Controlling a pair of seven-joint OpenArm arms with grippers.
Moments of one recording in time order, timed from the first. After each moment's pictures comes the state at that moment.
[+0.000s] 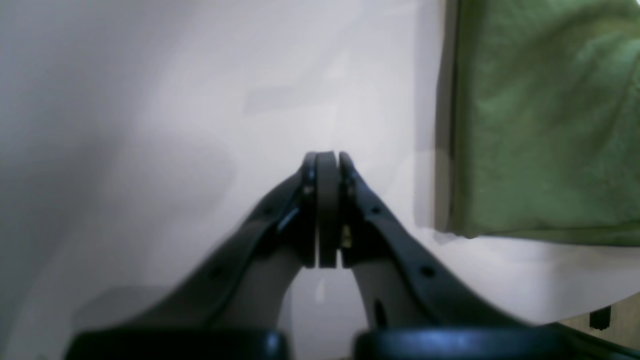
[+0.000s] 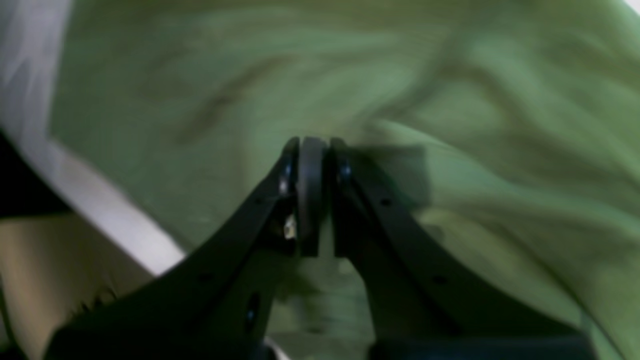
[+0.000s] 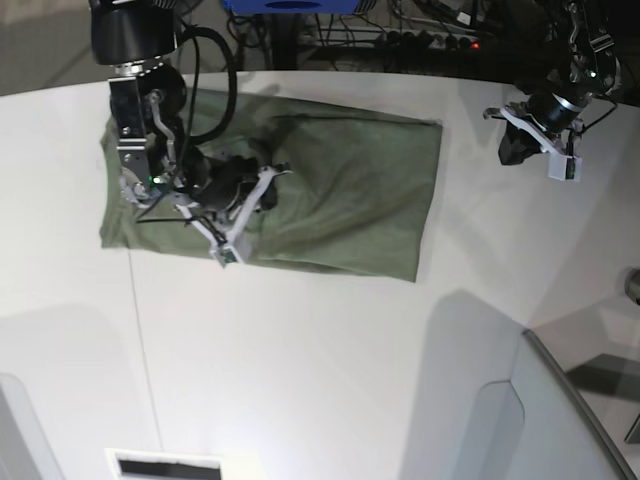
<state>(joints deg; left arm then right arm) 23.7 -16.6 -25.9 81.3 -24.2 -33.1 24.9 -1.6 -2.5 -2.8 76.6 15.9 23.7 -50.7</state>
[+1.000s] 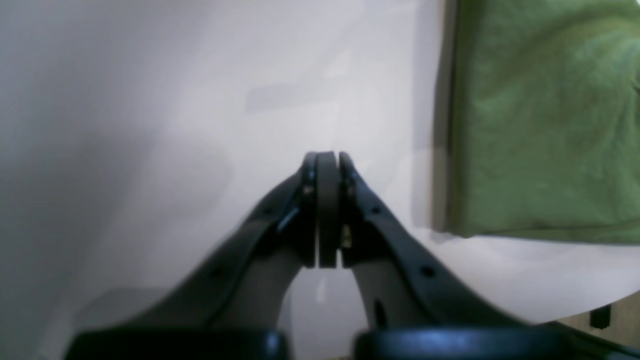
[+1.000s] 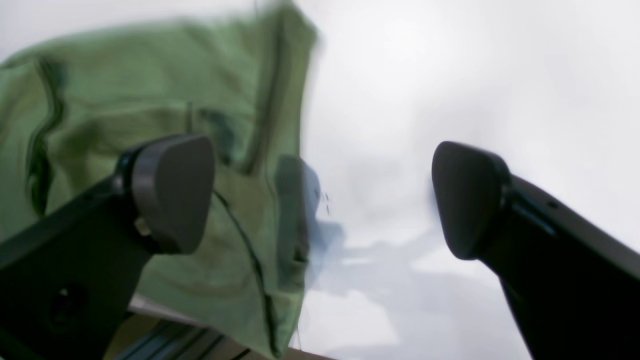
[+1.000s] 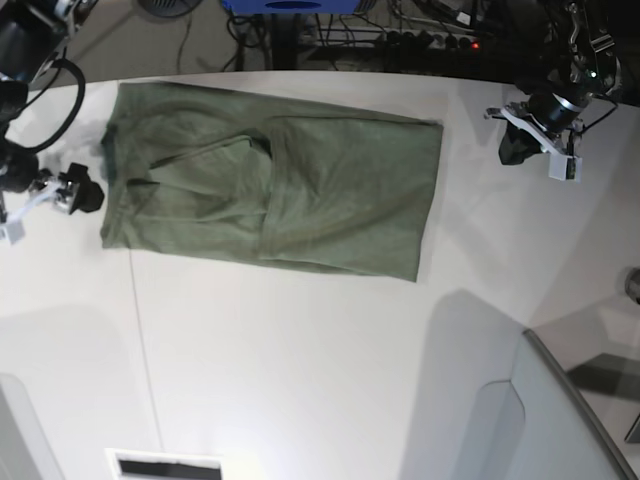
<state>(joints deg) 23.6 -16.7 -26.0 81.3 -24.3 -33.1 24.9 1.7 11.6 41.8 66.8 28.3 38.3 -64.5</state>
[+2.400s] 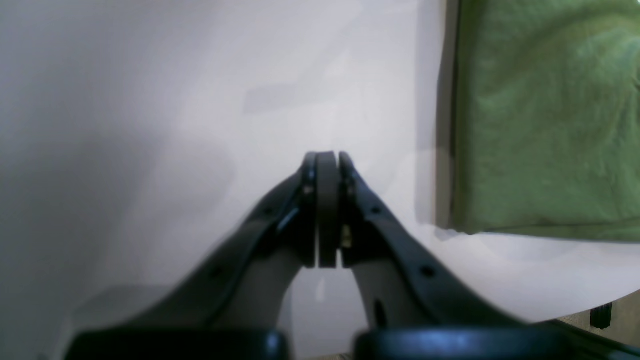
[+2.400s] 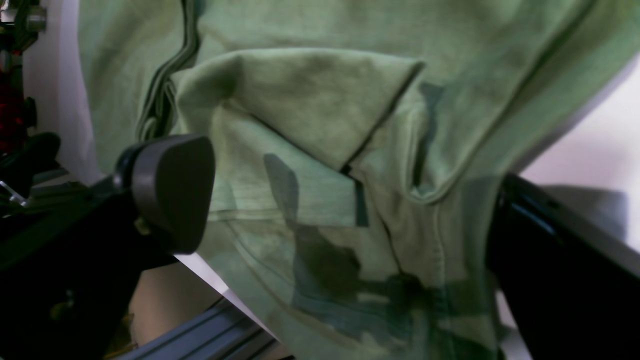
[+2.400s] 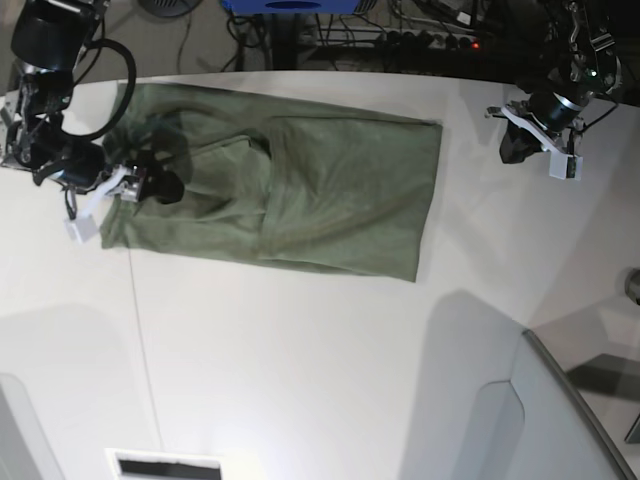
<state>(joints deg) 23.8 -16.8 -26.0 81.3 -24.2 -33.1 24.9 -1.8 7.7 27.1 63.3 37.8 39.8 -60.2</state>
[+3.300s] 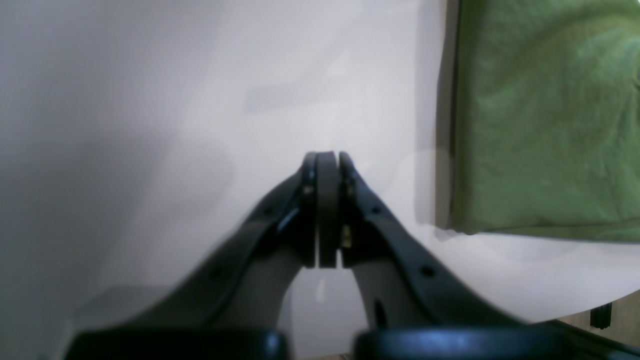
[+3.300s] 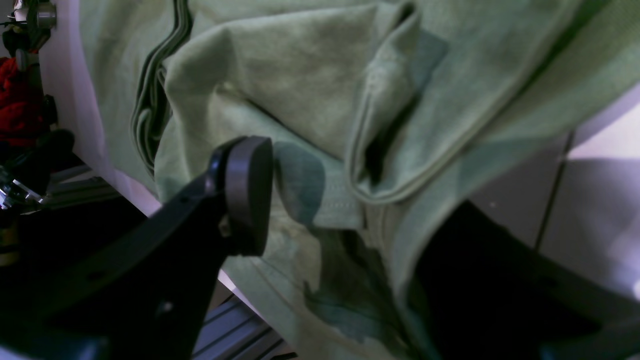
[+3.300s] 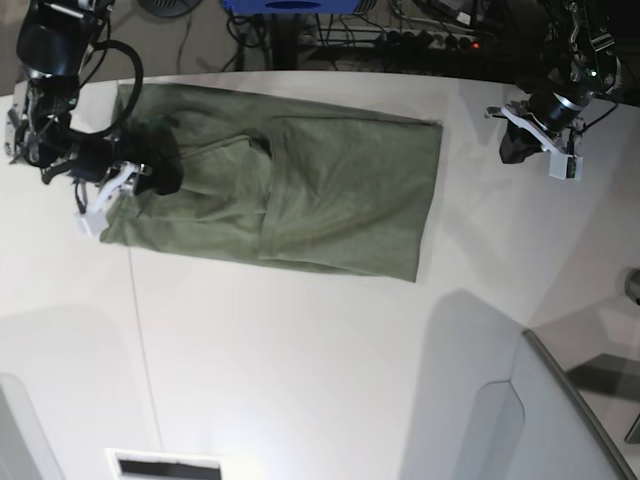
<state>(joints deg) 23.8 -16.8 -26.0 81.3 -24.2 -33.1 24.9 -0.3 7.5 26.9 58.0 37.7 39.6 -61.1</state>
